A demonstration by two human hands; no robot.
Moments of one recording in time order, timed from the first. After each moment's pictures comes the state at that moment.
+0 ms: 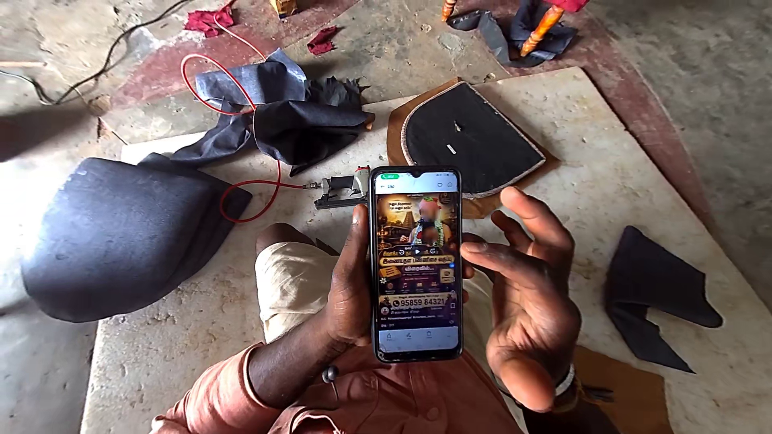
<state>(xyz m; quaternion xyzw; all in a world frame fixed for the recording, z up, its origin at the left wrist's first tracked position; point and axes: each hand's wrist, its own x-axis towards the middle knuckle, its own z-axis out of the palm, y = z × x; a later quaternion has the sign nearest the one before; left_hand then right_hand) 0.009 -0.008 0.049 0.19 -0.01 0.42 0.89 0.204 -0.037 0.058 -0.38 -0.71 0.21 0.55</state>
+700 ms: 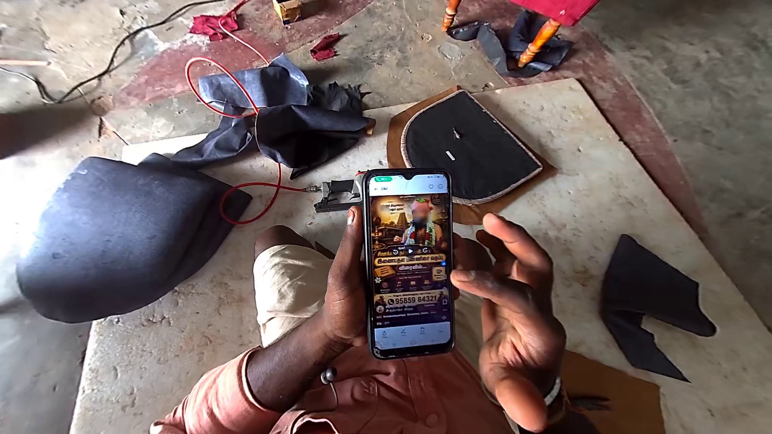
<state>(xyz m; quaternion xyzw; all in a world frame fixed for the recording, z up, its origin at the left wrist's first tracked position) 0.006 -0.007 0.050 0.19 0.01 0.45 0.87 0.203 -0.046 0.044 -0.36 -0.72 0.22 0.55</state>
